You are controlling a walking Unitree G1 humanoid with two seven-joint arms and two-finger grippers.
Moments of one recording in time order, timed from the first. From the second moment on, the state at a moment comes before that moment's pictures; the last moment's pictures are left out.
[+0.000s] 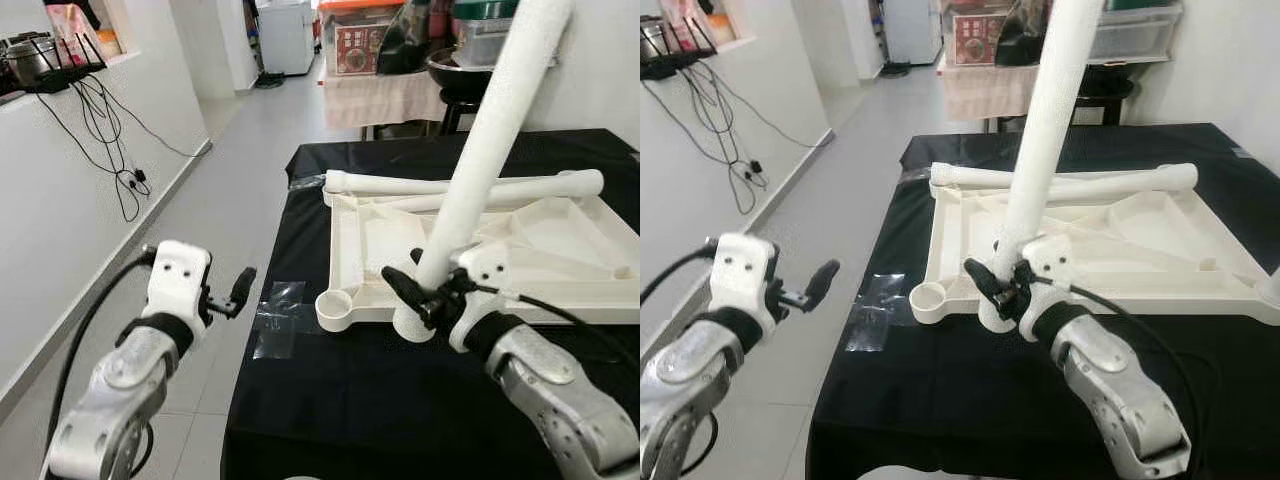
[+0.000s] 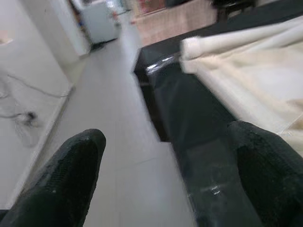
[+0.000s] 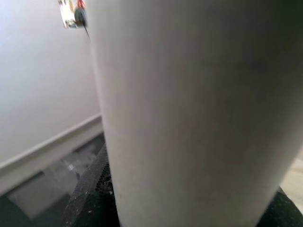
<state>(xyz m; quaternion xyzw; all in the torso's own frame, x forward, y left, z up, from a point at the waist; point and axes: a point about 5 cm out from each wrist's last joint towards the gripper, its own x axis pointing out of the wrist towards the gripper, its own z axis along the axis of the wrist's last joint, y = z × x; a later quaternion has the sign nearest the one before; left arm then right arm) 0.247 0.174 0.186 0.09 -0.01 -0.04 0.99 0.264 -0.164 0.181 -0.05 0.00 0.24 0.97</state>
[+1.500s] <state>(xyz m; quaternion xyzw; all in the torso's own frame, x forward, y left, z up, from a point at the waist) 0.253 0.171 0.190 0.08 -0.05 0.01 1.00 0.287 -0.184 0.166 -0.15 0.01 0.14 0.98</state>
